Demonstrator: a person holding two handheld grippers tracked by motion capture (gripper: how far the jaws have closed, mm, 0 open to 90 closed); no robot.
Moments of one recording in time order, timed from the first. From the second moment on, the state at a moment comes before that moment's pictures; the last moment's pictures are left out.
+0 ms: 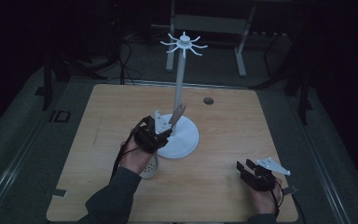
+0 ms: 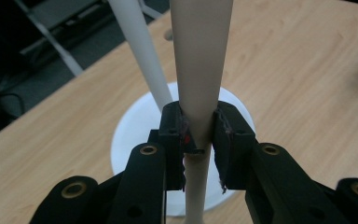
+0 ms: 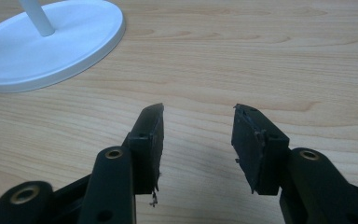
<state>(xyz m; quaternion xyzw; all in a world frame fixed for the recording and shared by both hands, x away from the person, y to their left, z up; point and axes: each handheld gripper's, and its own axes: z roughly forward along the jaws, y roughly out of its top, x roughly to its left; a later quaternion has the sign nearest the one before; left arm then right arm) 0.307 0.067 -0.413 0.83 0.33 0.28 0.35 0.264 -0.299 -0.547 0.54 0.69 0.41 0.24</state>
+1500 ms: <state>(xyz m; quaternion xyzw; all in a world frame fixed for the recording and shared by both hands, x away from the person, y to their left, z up) 0.295 0.058 -0.383 0.72 0.38 0.37 0.45 0.264 -0.301 -0.548 0.54 0.69 0.41 0.24</state>
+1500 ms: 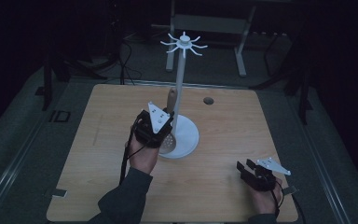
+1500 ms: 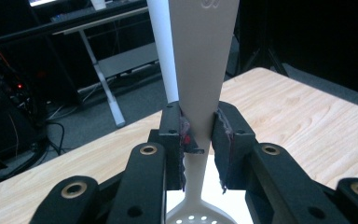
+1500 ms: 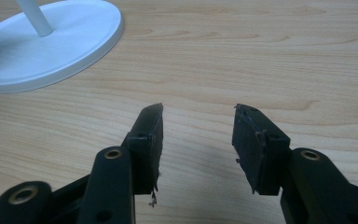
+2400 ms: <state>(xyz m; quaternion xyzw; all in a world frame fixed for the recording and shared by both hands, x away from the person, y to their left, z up) 0.297 0.048 -0.361 0.68 0.41 0.38 0.46 0.264 -0.302 -0.549 0.54 0.69 0.41 0.25</state>
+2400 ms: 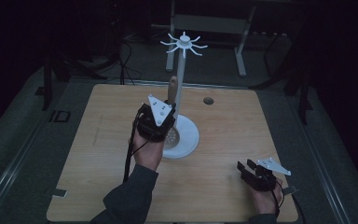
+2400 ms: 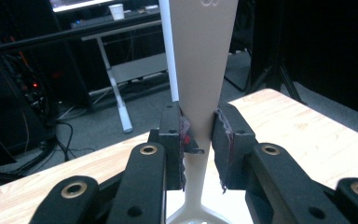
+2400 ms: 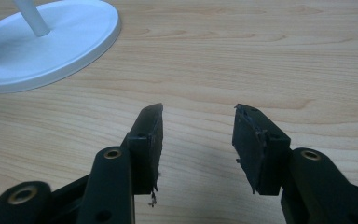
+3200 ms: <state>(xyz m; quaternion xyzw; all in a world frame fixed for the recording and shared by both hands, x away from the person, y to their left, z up) 0.298 0.035 -0.344 0.67 0.42 0.39 0.47 0.264 -0.301 -0.549 0.54 0.69 0.41 0.24</state>
